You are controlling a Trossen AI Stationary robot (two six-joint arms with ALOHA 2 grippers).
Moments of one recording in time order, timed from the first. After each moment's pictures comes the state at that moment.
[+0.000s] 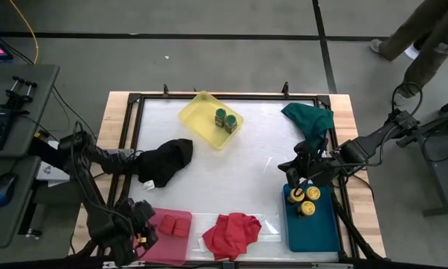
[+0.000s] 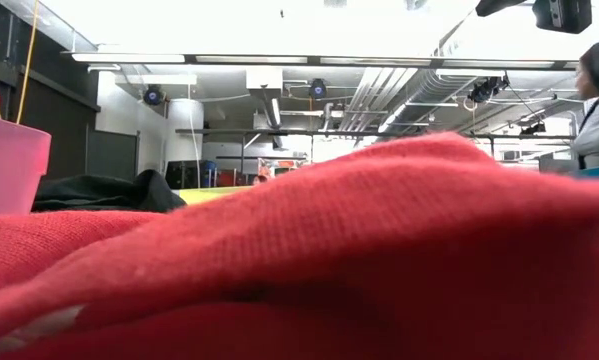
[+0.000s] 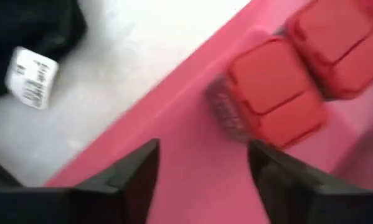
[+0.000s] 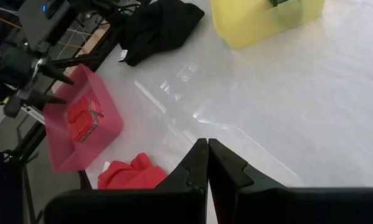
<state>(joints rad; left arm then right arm) -1.11 1.65 1.21 -1.15 -0.39 -1.85 0.54 1.05 1.03 -0.83 0.57 1.26</state>
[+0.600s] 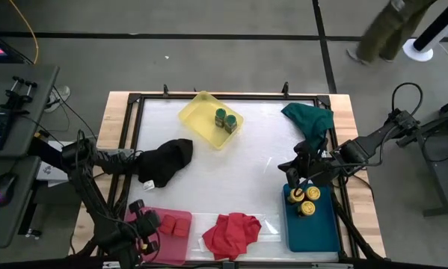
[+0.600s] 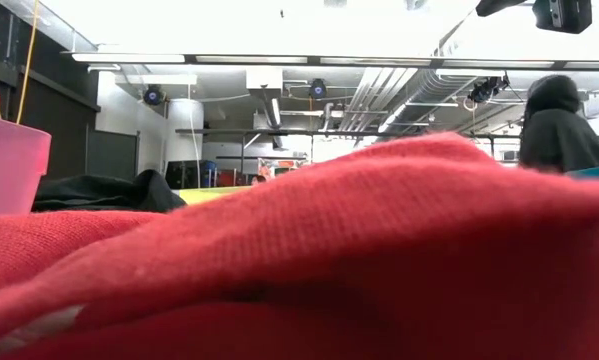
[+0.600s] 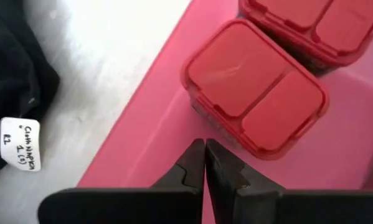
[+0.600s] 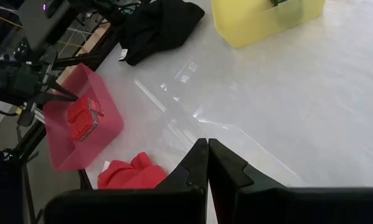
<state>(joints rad) -1.11 1.75 1.21 -1.09 -0.46 -1.54 0.54 1.05 1.03 -0.83 0.57 1.26</state>
